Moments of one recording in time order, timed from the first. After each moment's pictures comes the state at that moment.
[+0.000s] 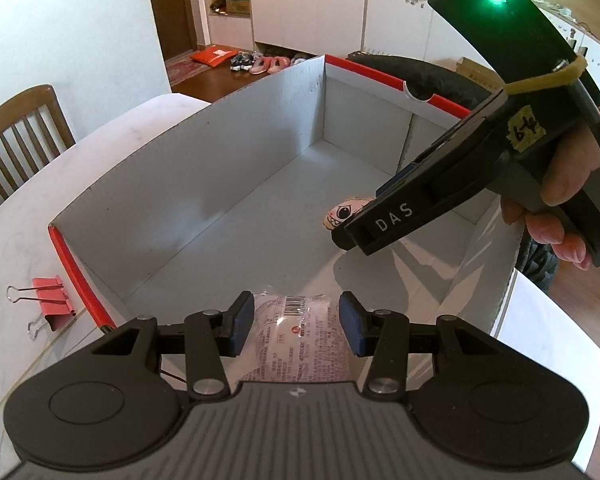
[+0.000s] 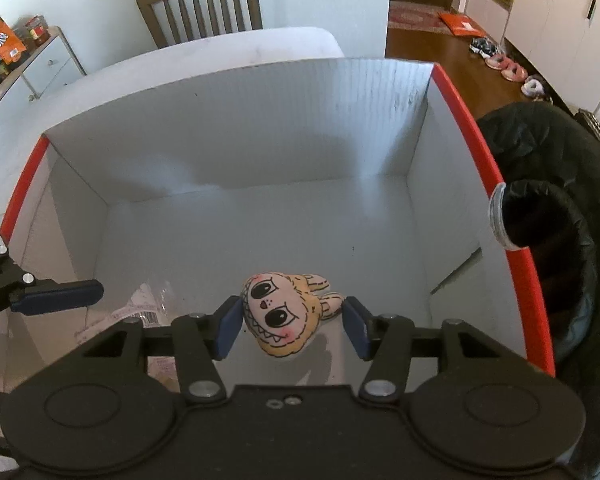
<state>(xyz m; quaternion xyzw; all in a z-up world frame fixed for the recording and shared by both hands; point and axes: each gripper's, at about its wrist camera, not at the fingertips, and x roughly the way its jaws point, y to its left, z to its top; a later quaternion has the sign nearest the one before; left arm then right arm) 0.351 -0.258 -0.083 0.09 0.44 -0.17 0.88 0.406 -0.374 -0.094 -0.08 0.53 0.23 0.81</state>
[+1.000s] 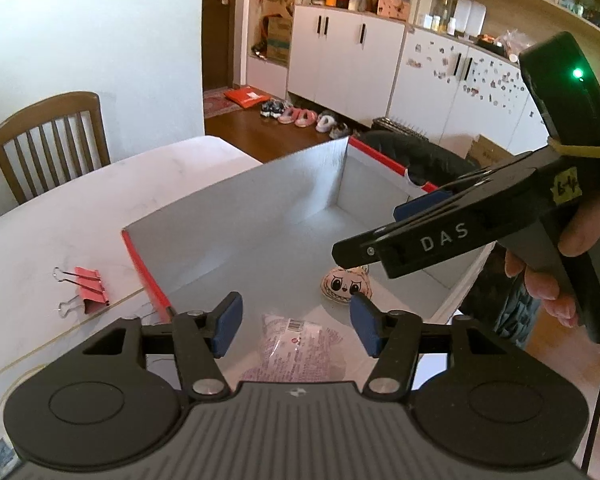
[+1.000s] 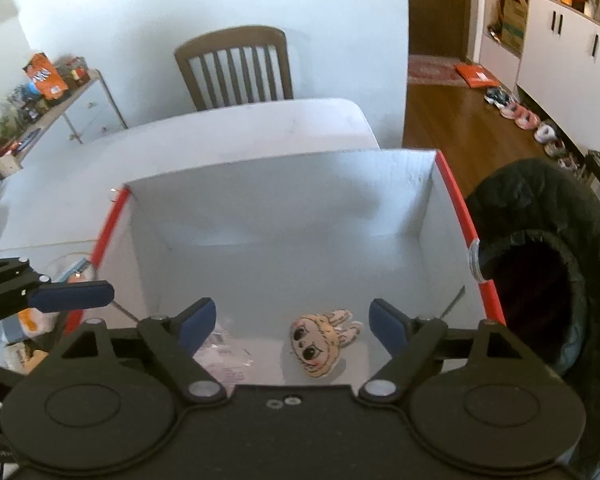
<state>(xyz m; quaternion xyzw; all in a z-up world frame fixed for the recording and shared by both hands) 0.305 -0.230 -0.029 0.01 0.38 -0.13 0.92 0.376 -0.388 -0.035 -0.05 0.45 0.27 0.85</state>
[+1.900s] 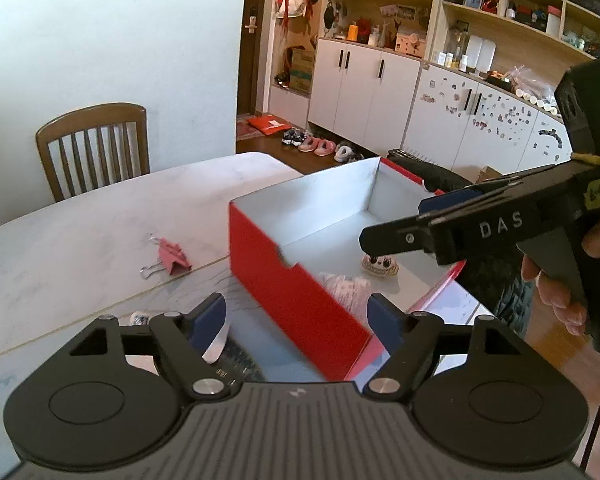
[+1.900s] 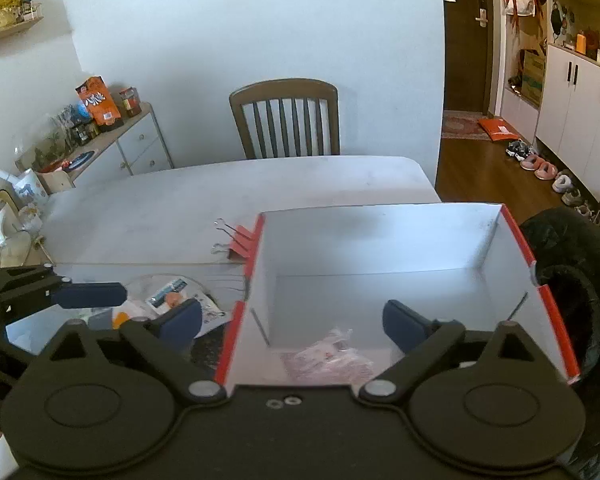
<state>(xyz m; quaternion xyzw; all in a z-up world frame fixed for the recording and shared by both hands) 0.207 -0.144 -0.002 -0.02 0.34 -0.11 0.93 0.287 -0.333 0.013 -0.04 0.37 0.30 0.88</state>
